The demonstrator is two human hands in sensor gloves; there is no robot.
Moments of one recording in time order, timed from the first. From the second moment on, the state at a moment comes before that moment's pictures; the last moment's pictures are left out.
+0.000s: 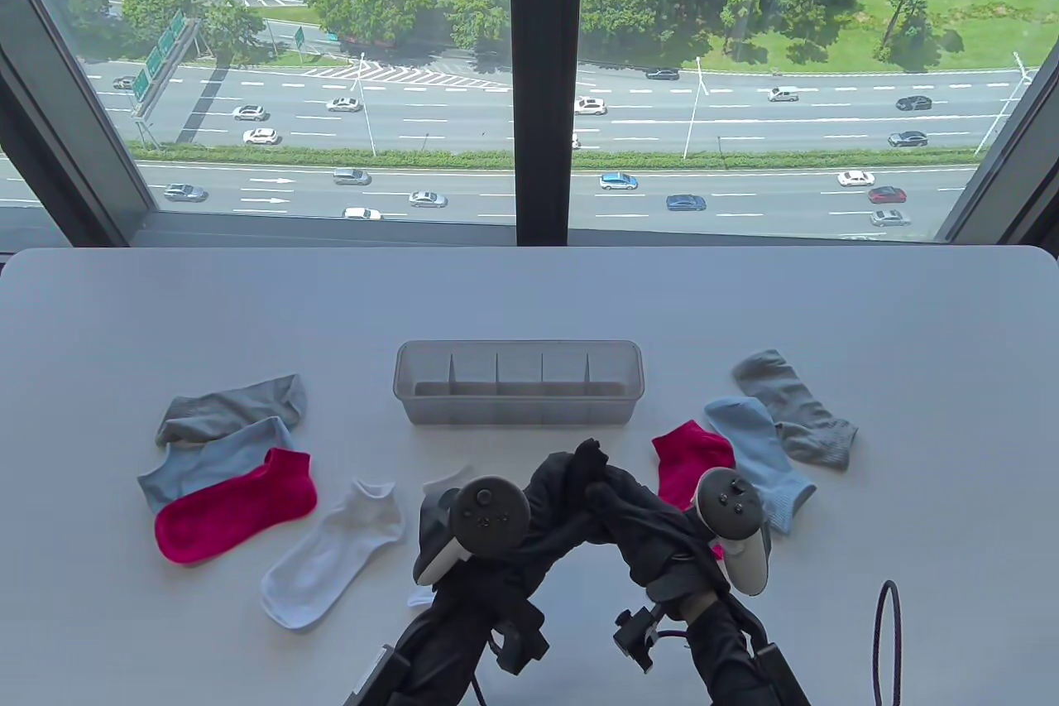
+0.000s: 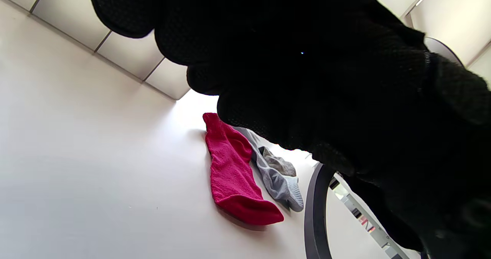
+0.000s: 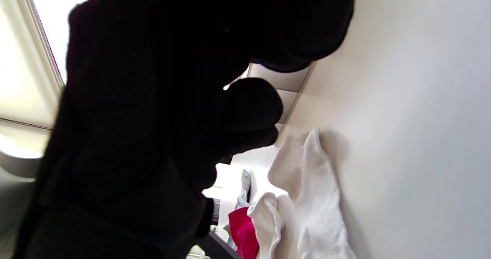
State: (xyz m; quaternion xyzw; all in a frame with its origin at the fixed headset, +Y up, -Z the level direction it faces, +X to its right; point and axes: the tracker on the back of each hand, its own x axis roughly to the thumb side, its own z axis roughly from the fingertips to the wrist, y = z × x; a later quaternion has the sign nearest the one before) left_hand -0.074 -0.698 -0.291 -0.06 -0.25 0.35 0.90; right_hand 0.131 -0.741 -0.300 0.12 0.10 0.78 0.61
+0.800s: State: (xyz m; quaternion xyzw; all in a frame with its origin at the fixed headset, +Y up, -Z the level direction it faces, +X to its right) left_hand -0.093 -0.700 -0.296 -0.04 -0.21 0.49 0.85; right_hand 0.123 -0.713 -0.287 0.14 -0.04 0.85 0.51
